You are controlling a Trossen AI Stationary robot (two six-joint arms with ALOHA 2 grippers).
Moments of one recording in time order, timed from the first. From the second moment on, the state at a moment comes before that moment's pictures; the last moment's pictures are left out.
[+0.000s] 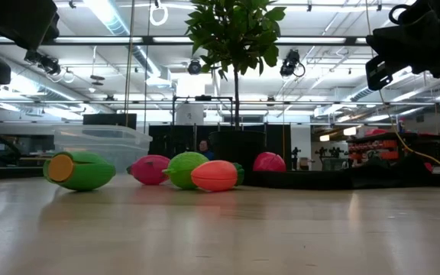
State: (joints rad) left arm -0.77 2.02 1.43 -0.95 -0.06 -1.02; right arm -0.07 0.24 0.02 0.31 -0.30 0.18
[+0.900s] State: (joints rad) left arm -0.75 2.02 1.43 -0.95 -0.06 -1.00; right arm -0.07 0.24 0.02 0.31 -0.30 0.18
